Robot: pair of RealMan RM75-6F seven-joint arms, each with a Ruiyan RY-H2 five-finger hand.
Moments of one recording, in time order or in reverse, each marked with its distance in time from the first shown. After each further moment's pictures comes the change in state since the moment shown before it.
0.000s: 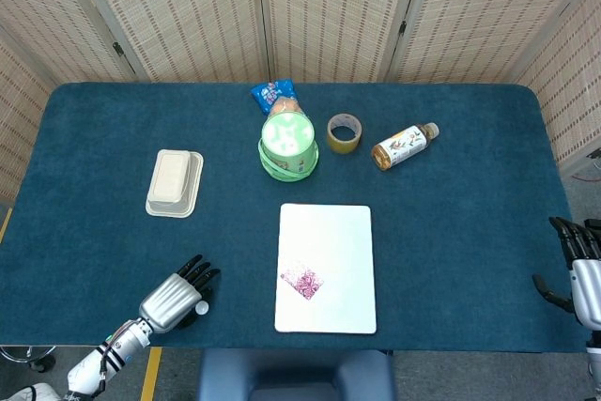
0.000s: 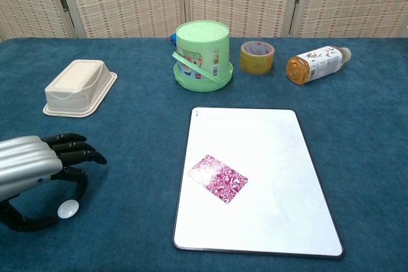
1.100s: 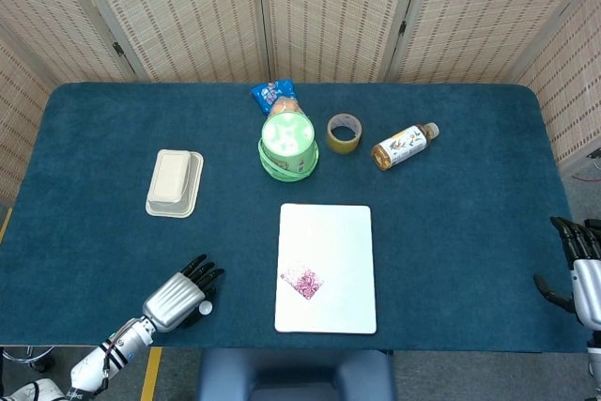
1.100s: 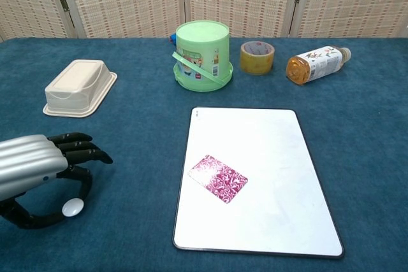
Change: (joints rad) left arm -0.006 -0.001 -0.023 0.004 0.031 -0.019 -0.049; right arm 0.000 0.003 0.001 -0.005 0.006 0.000 -0.005
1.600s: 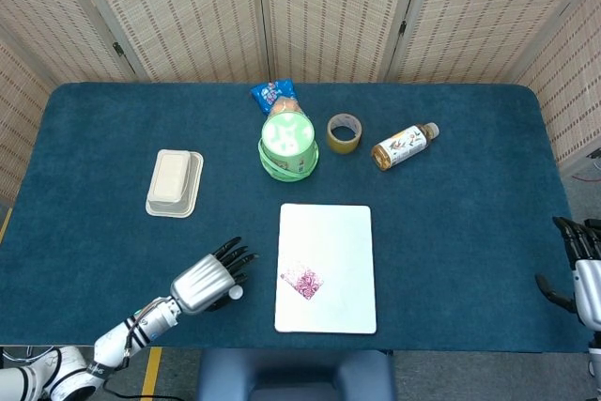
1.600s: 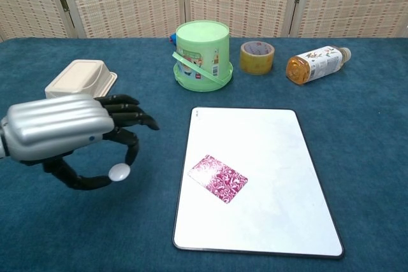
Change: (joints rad) left arm -0.151 0.004 -0.111 -0.079 0.049 -0.069 -0.012; right arm -0.005 0.004 0.001 -0.010 0.009 0.003 -0.011
